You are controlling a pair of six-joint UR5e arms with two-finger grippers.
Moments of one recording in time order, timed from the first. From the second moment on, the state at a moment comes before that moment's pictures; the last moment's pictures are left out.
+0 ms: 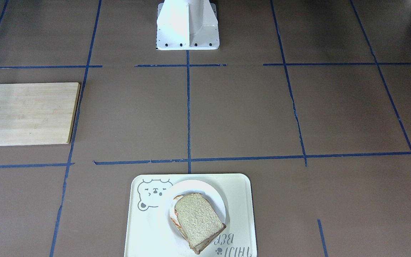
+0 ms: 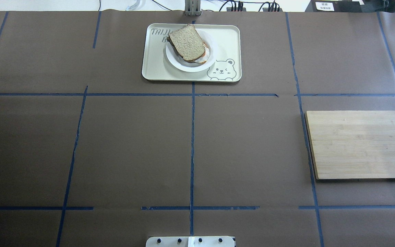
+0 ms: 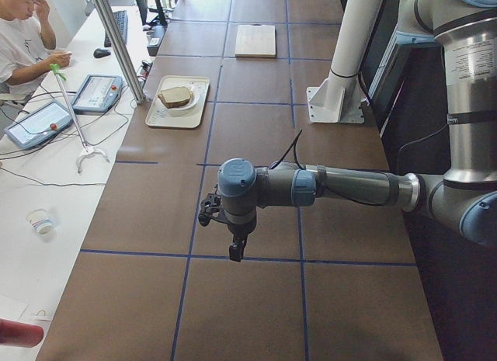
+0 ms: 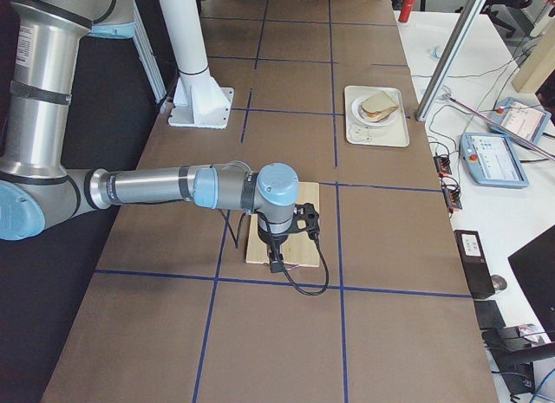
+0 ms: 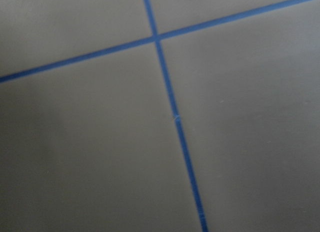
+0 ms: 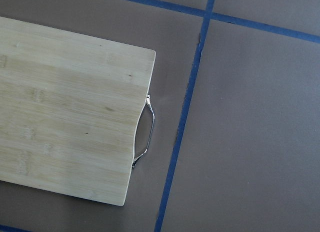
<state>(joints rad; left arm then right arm) -1.57 -1.38 -1.82 -1.47 -2.32 0.24 1.55 -1.81 1.93 -1.74 2.33 -0.23</state>
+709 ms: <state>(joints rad) -1.58 -1.38 -1.78 -1.48 -2.34 0.23 1.56 -1.82 1.93 -1.74 2.33 -0.23</state>
